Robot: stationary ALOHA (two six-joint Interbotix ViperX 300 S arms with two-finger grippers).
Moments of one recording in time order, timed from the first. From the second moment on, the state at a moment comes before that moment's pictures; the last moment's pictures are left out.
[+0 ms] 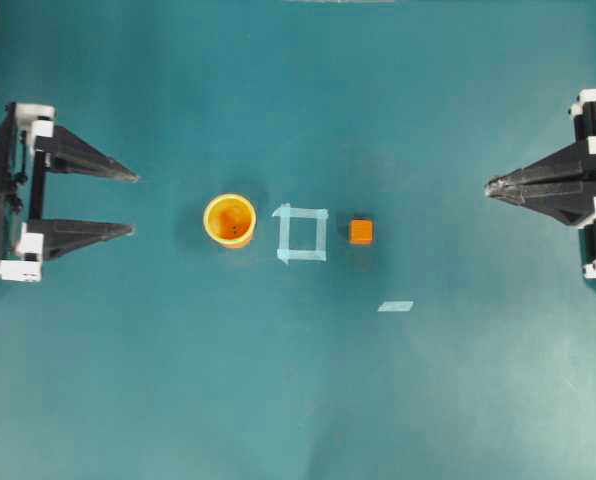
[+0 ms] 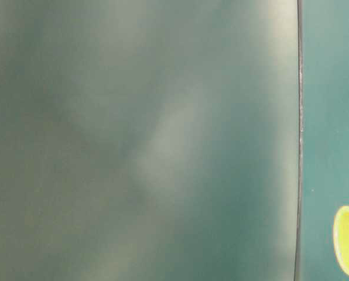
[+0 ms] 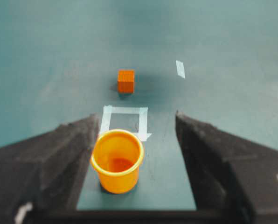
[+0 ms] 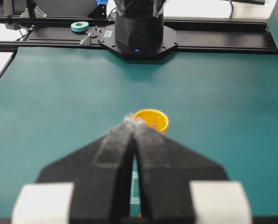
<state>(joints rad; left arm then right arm) 0.00 -0.80 1.18 0.01 -0.26 0.00 0.00 -0.91 1.14 0.00 -0.21 -0.01</state>
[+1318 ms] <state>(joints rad) 0.03 -0.03 1.14 0.01 -0.63 0.00 0.00 -0.94 1.12 0.00 -0.19 0.00</state>
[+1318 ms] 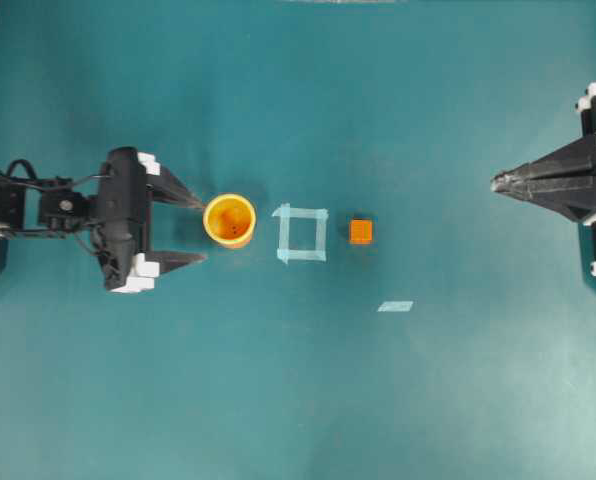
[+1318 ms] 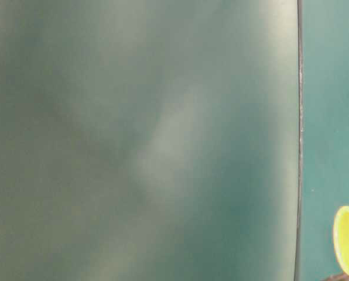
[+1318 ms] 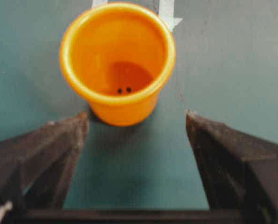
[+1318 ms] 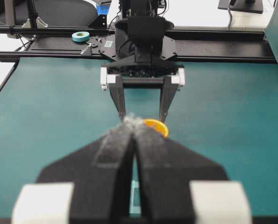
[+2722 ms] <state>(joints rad) 0.04 0.21 0.92 0.01 -0.71 -0.02 0.00 -0.94 1.12 0.00 -0.15 0.00</state>
